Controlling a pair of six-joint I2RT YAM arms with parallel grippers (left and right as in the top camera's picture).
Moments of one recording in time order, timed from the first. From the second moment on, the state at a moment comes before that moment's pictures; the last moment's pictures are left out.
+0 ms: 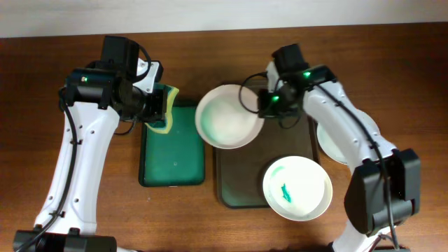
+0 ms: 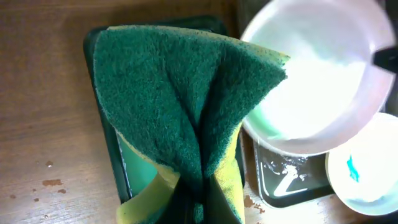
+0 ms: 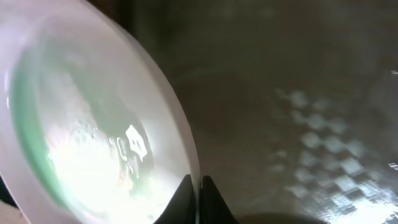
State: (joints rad) left arm -0.14 1.63 1.71 -1.31 0.18 -0.05; right arm 0.31 1.86 1.54 -0.92 -0.28 0.29
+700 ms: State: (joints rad) left arm 0.01 1.63 1.70 -1.41 -0.03 -0.29; right arm 1.03 1.86 1.59 -0.51 1.00 0.20
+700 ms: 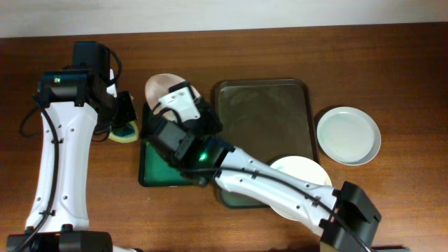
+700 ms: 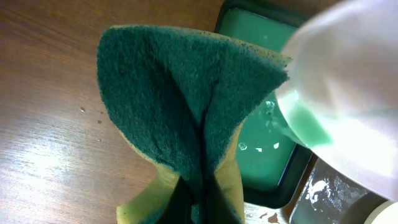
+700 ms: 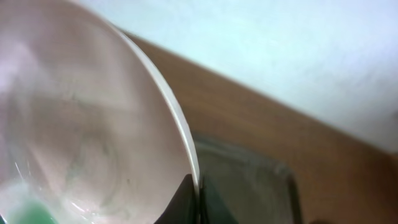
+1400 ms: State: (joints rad) left arm 0.01 1.63 1.70 -1.40 -0.03 -0.29; right arm 1.11 1.86 1.59 -0.30 1.26 -0.10
